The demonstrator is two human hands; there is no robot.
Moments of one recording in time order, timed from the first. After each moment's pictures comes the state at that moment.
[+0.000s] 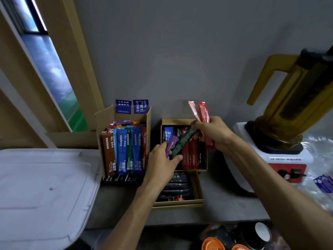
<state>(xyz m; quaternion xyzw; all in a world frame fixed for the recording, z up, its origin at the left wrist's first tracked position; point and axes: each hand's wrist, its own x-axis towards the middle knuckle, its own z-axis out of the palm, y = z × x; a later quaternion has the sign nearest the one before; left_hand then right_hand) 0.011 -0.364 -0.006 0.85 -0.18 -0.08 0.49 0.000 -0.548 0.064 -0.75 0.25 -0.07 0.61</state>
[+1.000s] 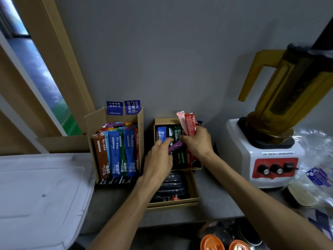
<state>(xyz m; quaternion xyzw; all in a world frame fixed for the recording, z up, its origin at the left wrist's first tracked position) 0.027 -0.383 -0.020 0.90 -0.28 0.00 0.34 0.002 -0.533 0.004 -0.82 0.26 -0.18 0.47</state>
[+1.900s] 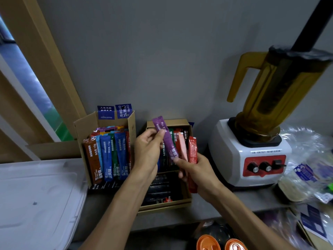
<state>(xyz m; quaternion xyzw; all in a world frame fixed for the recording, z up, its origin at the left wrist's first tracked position) 0.016 -0.392 0.032 0.62 -0.07 -0.13 0.77 -0.085 -0.499 0.002 -0.59 0.20 -0.09 0.78</state>
